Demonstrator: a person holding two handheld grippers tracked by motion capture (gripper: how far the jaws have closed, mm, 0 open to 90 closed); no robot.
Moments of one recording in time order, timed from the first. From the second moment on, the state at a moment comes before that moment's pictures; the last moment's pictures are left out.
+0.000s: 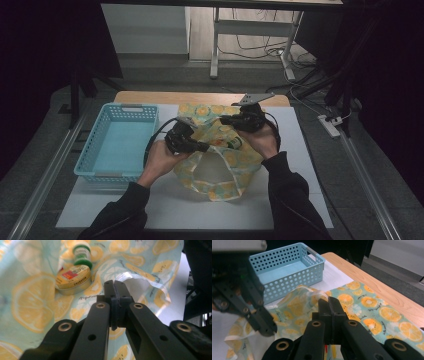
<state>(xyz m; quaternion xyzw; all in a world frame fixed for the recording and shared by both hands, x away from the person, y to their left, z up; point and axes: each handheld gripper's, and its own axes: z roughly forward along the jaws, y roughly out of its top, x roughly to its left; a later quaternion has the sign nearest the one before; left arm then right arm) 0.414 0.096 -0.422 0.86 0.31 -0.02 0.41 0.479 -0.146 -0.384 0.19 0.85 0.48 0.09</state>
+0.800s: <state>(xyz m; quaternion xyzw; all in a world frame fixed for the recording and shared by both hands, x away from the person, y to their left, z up) 0.441 0.126 -0.323 0.82 0.30 0.01 0.49 0.474 -0.139 -0.320 0.18 0.85 0.49 0.11</state>
